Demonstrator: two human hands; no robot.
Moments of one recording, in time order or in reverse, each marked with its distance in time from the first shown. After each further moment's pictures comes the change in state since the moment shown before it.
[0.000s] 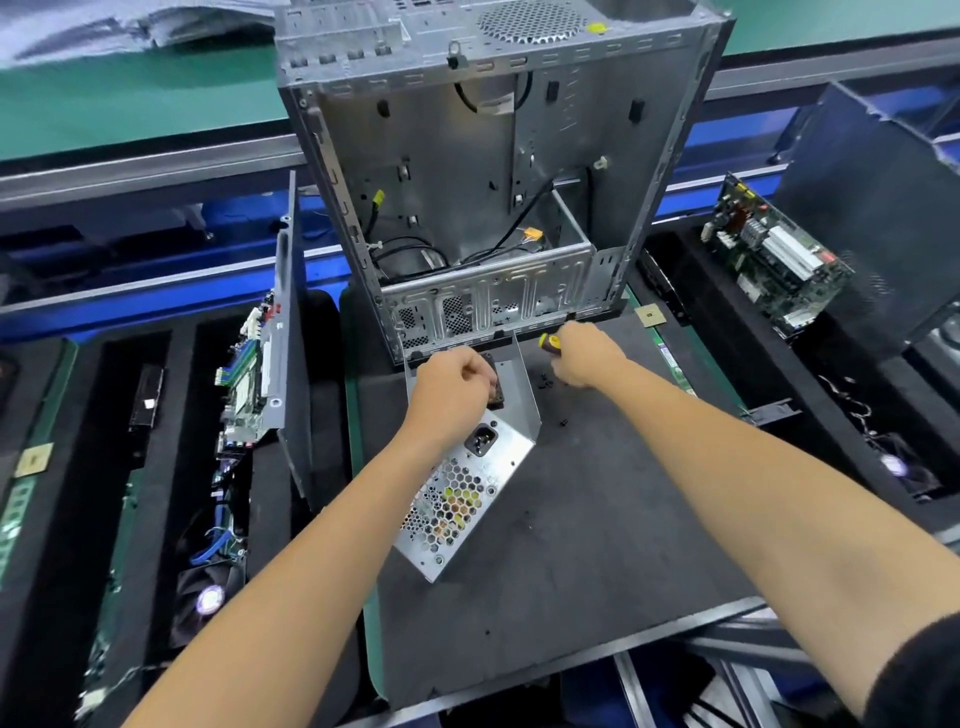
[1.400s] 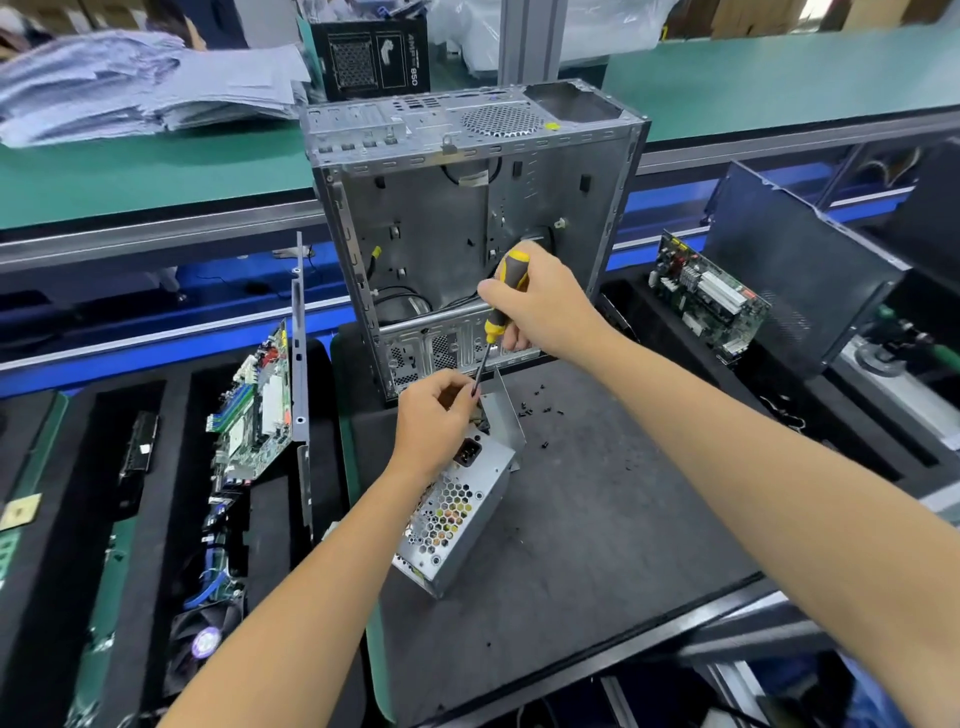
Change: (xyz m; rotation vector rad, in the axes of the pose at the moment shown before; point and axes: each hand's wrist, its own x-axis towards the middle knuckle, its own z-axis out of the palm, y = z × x) left_hand -0.019 -0.002 -0.015 -0.089 0.127 0.338; right_hand -0.107 -0.078 -0.107 0.859 0.366 -0.342
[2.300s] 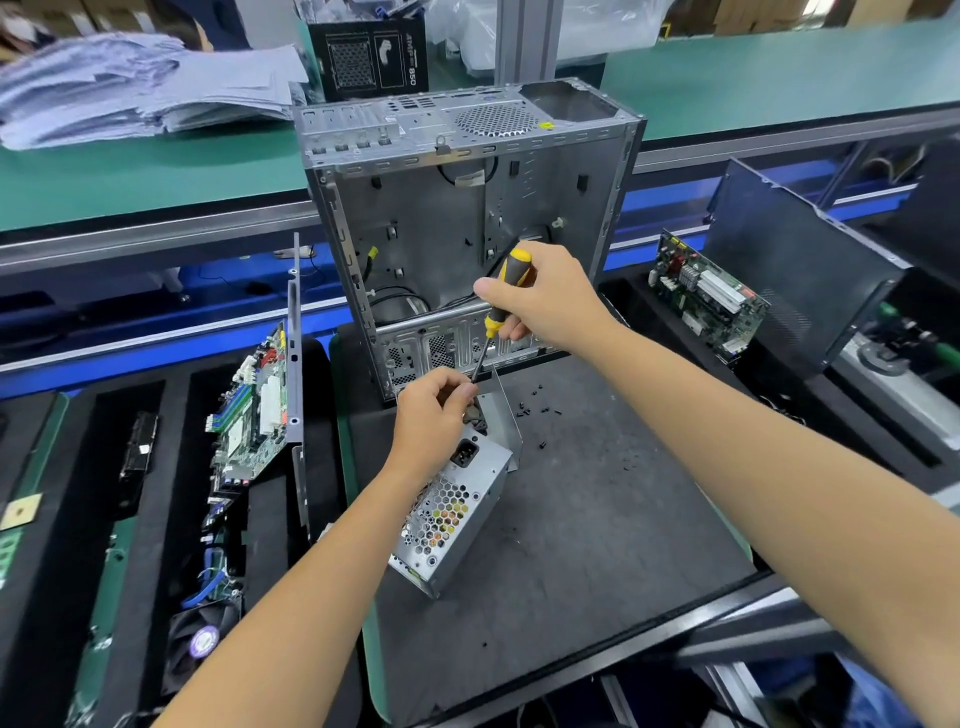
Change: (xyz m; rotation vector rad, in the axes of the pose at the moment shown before) left_hand 0.002 0.001 0.002 0.032 -0.009 0.018; right_hand 0.000 0.000 -0.012 -0.004 0.009 -0.023
